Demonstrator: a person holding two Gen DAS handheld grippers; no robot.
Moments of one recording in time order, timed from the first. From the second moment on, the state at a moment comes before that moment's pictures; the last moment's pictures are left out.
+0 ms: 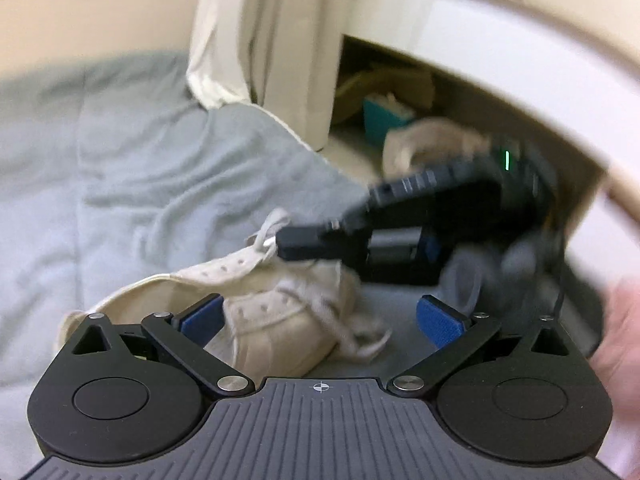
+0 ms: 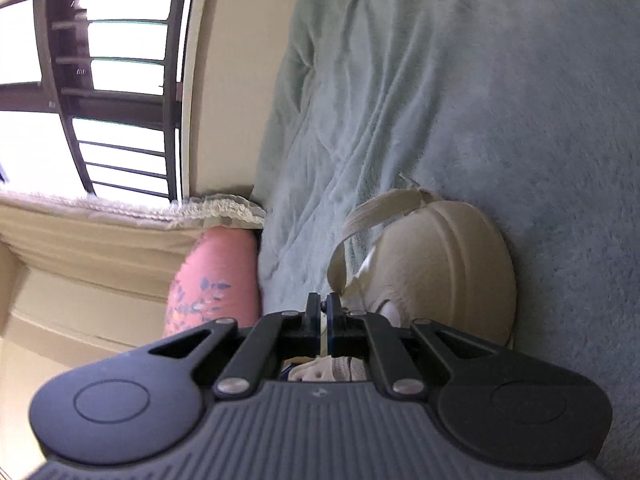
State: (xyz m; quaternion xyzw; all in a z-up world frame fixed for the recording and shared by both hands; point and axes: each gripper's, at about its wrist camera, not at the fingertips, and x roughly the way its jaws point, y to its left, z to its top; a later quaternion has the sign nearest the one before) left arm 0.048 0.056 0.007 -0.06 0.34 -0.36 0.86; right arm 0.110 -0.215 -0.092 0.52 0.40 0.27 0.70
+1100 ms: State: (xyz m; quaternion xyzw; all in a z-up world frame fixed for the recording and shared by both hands) left arm 0.047 0.023 0.034 0.05 0.33 -0.35 0.87; right arm 0.082 -0.212 -0.015 0.28 0.32 0.25 0.87
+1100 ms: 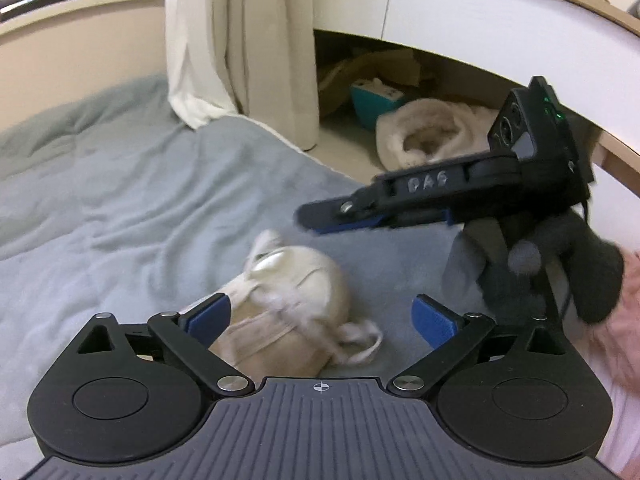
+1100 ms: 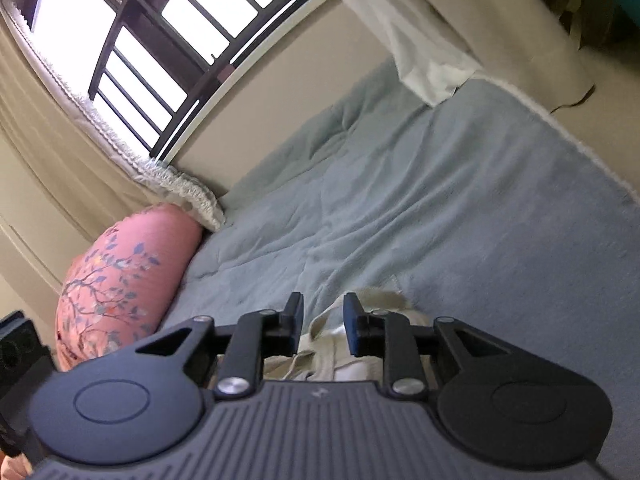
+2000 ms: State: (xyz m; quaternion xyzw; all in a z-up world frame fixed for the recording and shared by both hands) left arm -0.009 0.113 0.042 -0.11 0.31 -0.13 0.94; right arm 0.114 -0.230 -0.076 0.35 0.44 0.23 0.79
